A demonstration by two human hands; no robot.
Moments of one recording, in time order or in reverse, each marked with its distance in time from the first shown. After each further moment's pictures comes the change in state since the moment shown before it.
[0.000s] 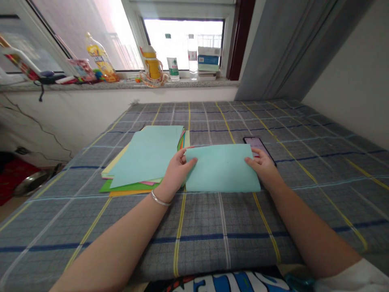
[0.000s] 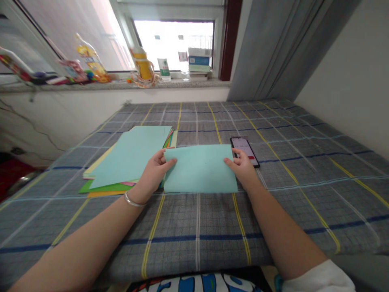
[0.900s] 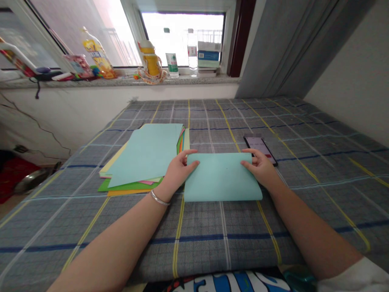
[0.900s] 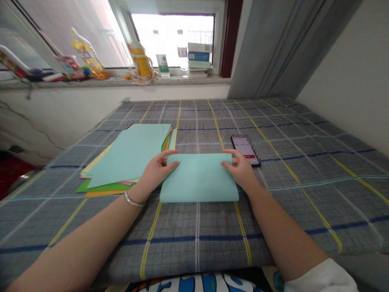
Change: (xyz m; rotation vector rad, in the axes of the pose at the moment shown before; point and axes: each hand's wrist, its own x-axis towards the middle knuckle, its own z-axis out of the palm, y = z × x) left_hand 0.010 -0.018 -0.015 0.601 0.017 0.142; right_hand -0.003 -0.003 0.003 -0.224 -0.098 -0.090
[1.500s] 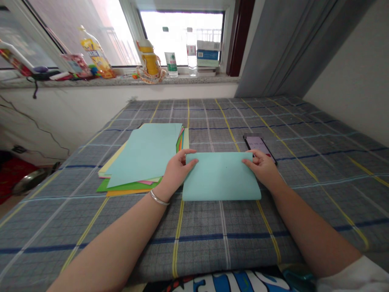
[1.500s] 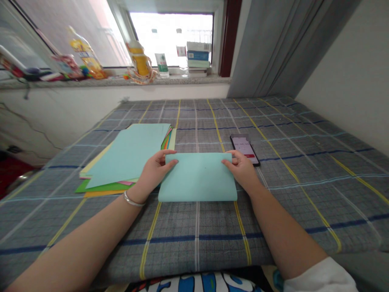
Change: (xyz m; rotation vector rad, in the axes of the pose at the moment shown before) left_hand -0.002 0.003 0.000 -0.030 0.020 -0.002; right_hand 0.000 0.003 -0.006 -0.136 0.057 -0.039
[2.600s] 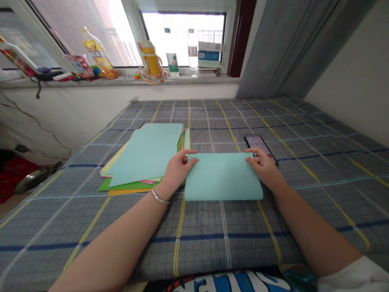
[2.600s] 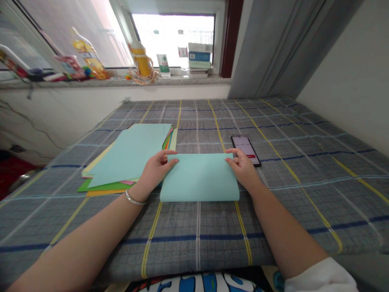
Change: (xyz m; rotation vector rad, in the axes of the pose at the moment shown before) left_hand 0.000 0.007 -0.003 0.091 0.028 -0.012; right_hand 0.001 0.000 -0.003 -0.048 -0.032 -0.070
